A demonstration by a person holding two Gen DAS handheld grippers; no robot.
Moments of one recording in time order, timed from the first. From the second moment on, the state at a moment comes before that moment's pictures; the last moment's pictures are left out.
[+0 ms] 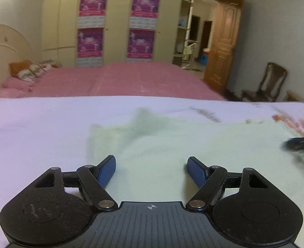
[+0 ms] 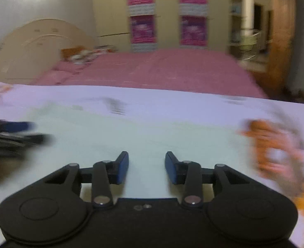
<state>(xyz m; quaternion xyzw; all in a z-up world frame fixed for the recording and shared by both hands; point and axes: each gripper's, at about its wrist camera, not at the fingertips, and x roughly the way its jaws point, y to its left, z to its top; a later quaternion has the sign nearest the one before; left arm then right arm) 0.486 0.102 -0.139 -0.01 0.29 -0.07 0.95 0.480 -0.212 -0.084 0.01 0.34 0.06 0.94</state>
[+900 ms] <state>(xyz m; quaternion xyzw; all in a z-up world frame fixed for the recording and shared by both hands) 0.339 0.058 -0.120 0.04 0.29 -0.07 0.95 0.364 -0.190 -0.076 -0.04 0.34 0.07 0.94</state>
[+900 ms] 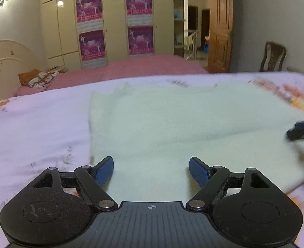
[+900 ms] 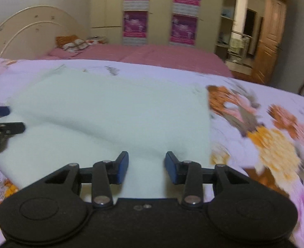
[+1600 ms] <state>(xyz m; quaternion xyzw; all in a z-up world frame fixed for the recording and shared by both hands) 0.297 0.065 -0.138 0.02 0.31 -0.04 0.95 0.297 -0.210 -0.083 -0.03 0.35 0.04 0.93</state>
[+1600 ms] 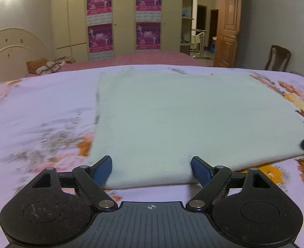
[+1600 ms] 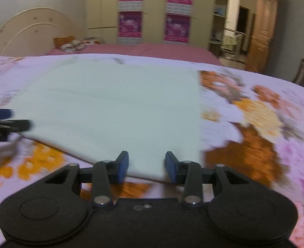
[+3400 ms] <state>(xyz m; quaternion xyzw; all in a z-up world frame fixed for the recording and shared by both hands) 0.261 0.097 -0.149 -0.27 0.33 -0.02 0.90 0.304 -0.205 -0.054 0.04 0.33 0.11 0.94</state>
